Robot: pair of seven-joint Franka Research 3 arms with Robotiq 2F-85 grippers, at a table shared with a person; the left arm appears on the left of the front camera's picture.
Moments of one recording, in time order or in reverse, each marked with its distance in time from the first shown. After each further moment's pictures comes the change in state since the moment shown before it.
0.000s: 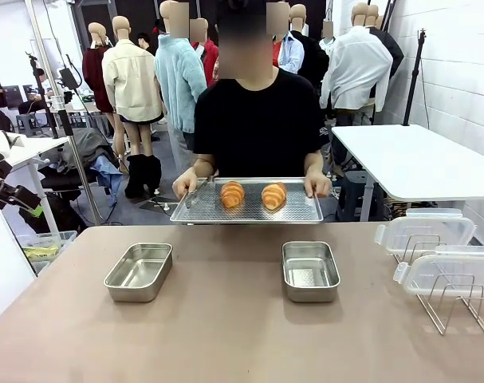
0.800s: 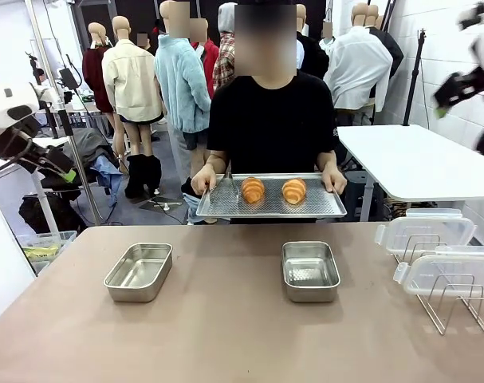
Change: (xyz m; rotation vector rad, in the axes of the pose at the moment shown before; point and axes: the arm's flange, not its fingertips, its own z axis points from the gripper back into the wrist) left arm 0.047 -0.104 0.097 -0.024 -0.070 -0.042; right arm 0.115 0.167 0.096 0.174 0.022 0.207
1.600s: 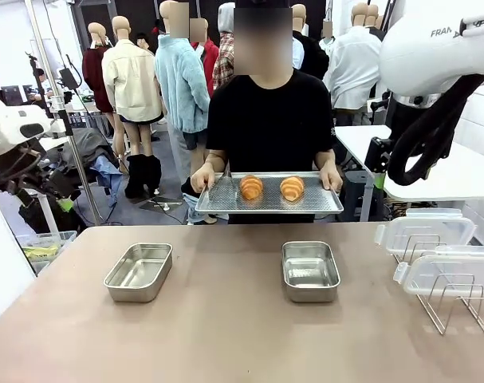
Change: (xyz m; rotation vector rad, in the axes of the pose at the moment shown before) left arm -0.021 0.000 -0.032 -0.037 0.249 0.107; right arm -0.015 0.095 -0.081 0.102 0.494 -0.004
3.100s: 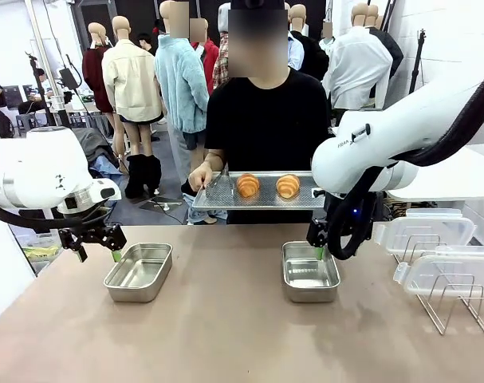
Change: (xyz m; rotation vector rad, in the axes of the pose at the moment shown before) left arm 0.039 -0.026 -0.209 -0.066 0.313 0.100; right arm 0.044 0.084 -0.212 0.166 0.178 0.039
